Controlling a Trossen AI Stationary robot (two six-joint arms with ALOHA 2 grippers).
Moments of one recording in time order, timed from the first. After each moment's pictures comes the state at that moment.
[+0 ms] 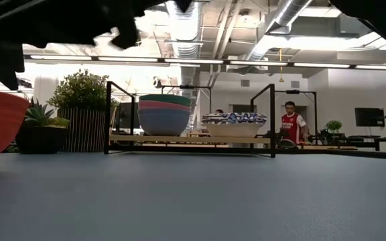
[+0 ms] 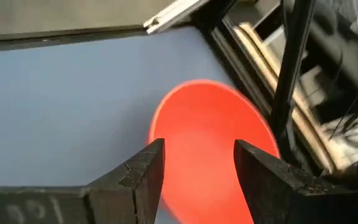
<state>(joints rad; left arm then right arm) -0.14 0.54 0.67 -1.09 -0.05 -1.03 0.22 2.44 2.18 -0.32 -0.27 -0.82</state>
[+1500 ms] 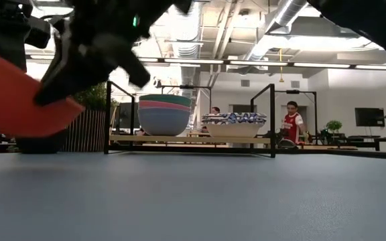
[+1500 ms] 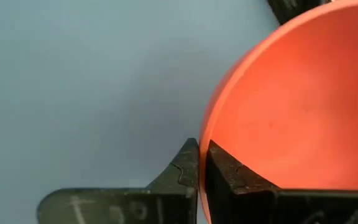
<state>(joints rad) -0.14 0.54 0.67 -1.09 -0.07 -1.05 0.21 2.54 2.35 -0.62 -0.02 -0.80</state>
